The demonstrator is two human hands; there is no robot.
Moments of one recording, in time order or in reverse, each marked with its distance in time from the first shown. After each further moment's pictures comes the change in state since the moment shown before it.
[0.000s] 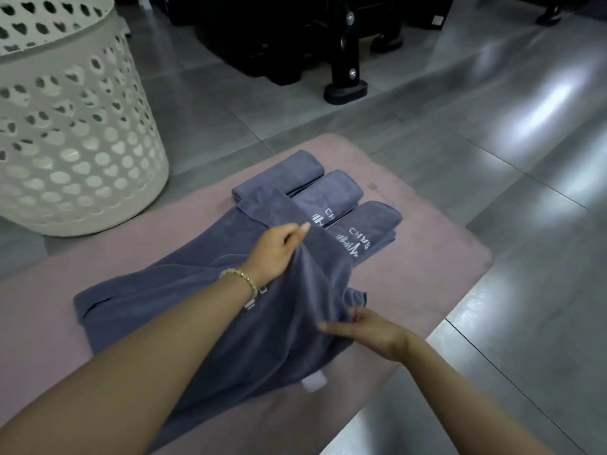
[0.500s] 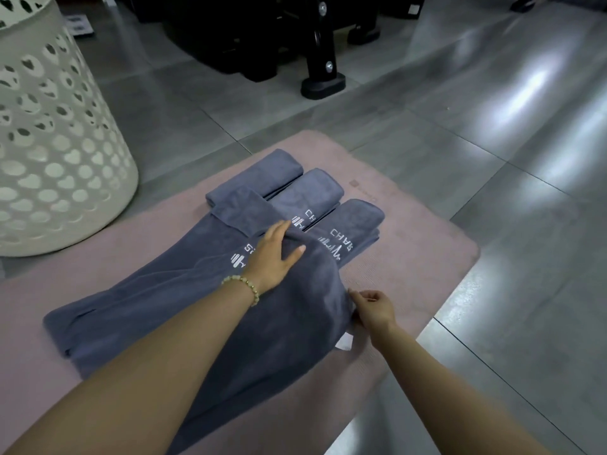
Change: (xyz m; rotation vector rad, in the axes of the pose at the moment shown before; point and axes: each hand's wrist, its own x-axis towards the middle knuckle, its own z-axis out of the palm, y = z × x) left_hand 0.024 -0.020 0.040 0.192 -0.101 -0.125; right_hand 0.057 0.043 -0.054 0.301 0.912 0.129
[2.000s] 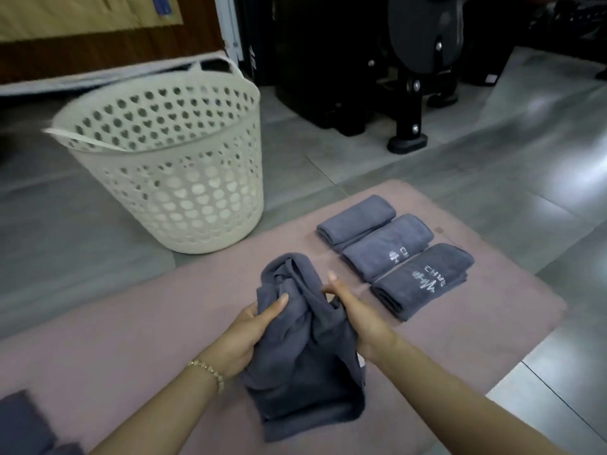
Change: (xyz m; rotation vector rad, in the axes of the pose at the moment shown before) left_hand -0.215 -0.041 -0.182 -0.962 0.095 -0.541; right_hand -0.229 -0.076 0.141 0.245 -0.748 -0.083
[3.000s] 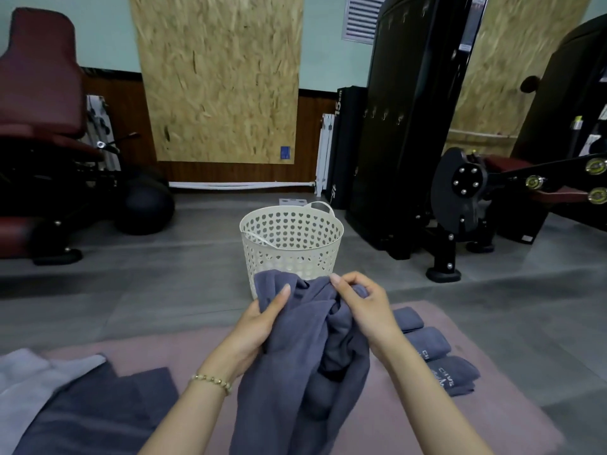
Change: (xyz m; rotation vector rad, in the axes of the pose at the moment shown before) left_hand -0.362 0.125 -0.018 -0.133 0.110 0.563; right_hand -0.303 -0.105 0.187 -0.427 -0.231 -0.758
